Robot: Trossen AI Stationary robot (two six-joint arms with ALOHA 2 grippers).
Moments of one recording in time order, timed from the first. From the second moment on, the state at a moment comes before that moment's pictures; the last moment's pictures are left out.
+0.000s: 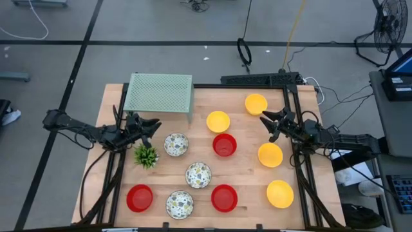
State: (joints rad) left arm -0.28 0.34 0.02 0.44 -0.76 -0.27; right arm -0.11 0.14 0.01 0.26 0.36 0.22
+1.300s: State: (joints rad) left arm -0.28 0.57 0.38 0.35 -0.32 0.12; right arm -0.11 0.14 0.01 0.26 0.36 0.22
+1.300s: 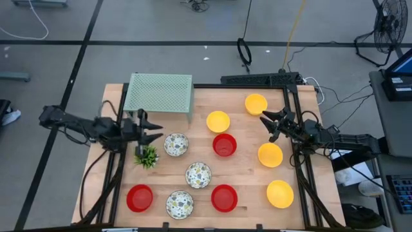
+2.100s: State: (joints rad) left arm -0.28 1.13 0.65 -0.16 -0.26 -0.25; right arm -0.11 0.14 0.01 0.26 0.36 0.22
